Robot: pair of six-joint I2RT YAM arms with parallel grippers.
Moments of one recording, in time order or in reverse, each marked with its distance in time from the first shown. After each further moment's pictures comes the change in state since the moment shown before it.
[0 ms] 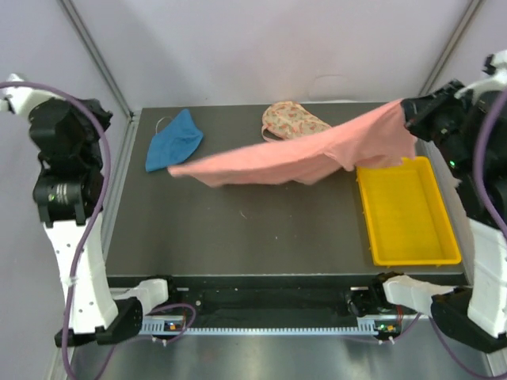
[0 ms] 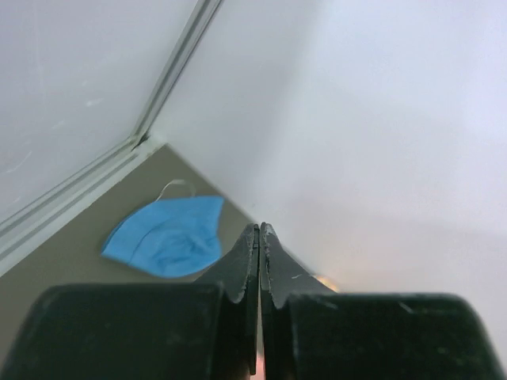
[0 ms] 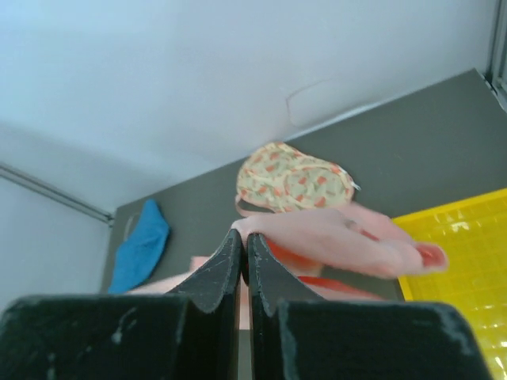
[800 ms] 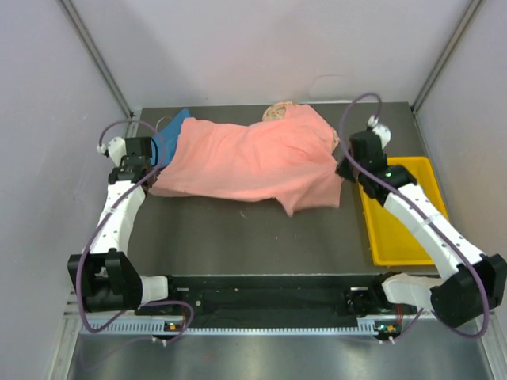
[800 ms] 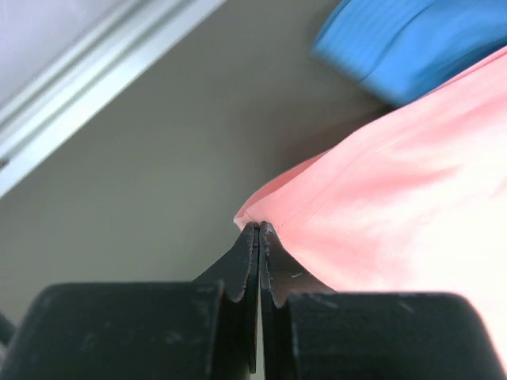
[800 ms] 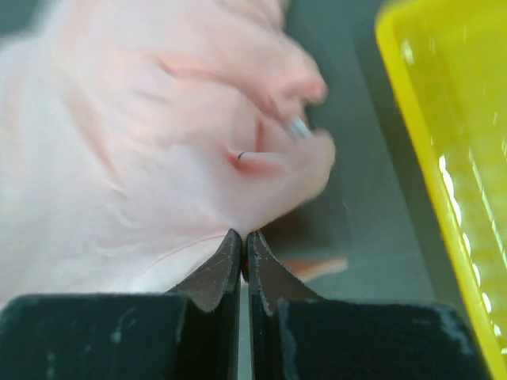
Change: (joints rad) left arm 0.000 0.148 -0.786 0.121 -0.132 -0.037; right arm 0.097 0.048 -0.997 0.425 0.003 0.196
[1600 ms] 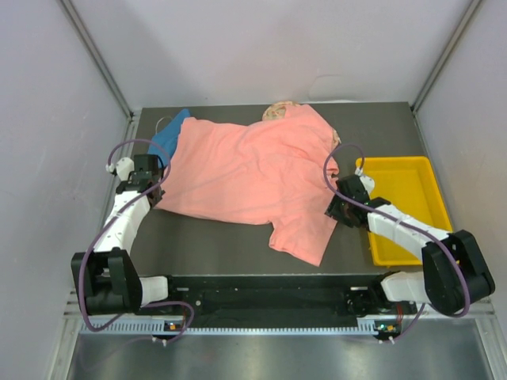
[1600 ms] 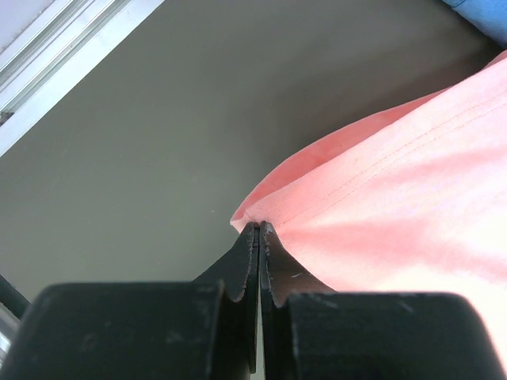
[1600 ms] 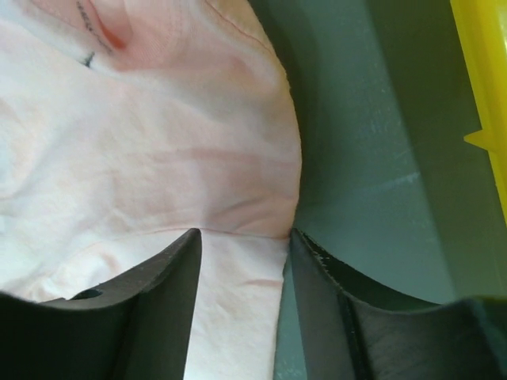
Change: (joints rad) left arm 0.000 -0.022 -0.138 0.018 0.001 -0.020; right arm 0.003 0.072 -0.375 0.213 -0.082 0.085
